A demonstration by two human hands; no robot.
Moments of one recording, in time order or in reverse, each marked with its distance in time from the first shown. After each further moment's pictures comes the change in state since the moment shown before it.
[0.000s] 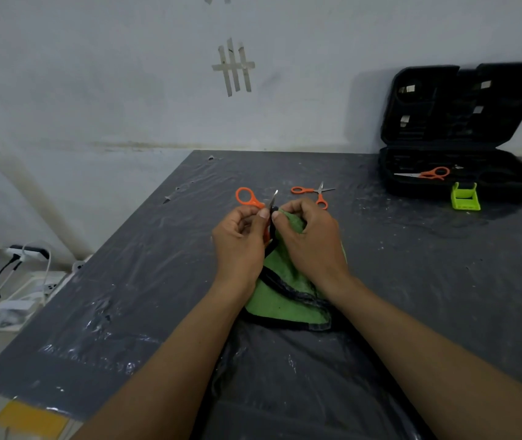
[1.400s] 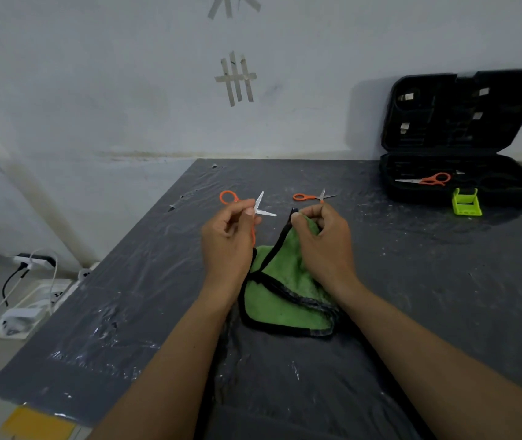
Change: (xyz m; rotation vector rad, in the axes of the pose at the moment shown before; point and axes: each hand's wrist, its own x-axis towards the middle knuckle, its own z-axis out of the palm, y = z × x) left_hand 0.010 0.011 -0.018 0.134 0.017 0.217; right_hand 0.007 0.016 -0.002 0.150 0.109 0.173
